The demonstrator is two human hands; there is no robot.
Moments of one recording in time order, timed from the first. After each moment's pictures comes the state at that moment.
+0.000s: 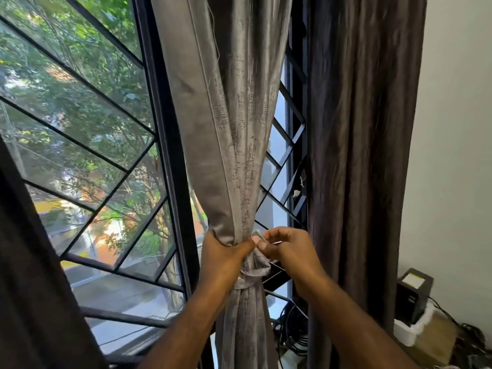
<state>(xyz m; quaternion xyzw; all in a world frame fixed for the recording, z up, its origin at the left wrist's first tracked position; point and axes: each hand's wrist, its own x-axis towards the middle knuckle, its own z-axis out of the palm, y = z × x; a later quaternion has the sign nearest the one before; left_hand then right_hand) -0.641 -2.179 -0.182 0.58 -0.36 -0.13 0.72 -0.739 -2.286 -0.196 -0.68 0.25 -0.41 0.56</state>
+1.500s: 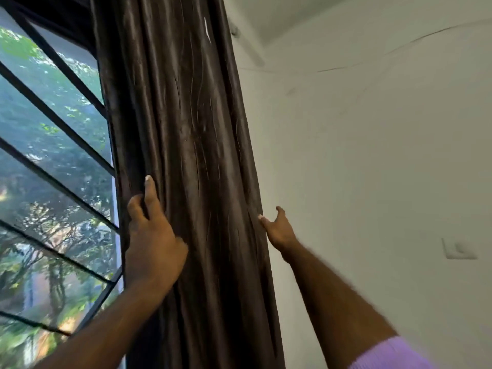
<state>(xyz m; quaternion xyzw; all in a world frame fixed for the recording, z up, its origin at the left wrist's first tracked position) -0.757 -2.549 0.030 0.61 -0.53 0.27 0.53 -0.930 -2.752 0.011 -0.64 0.39 -0.57 0.32</state>
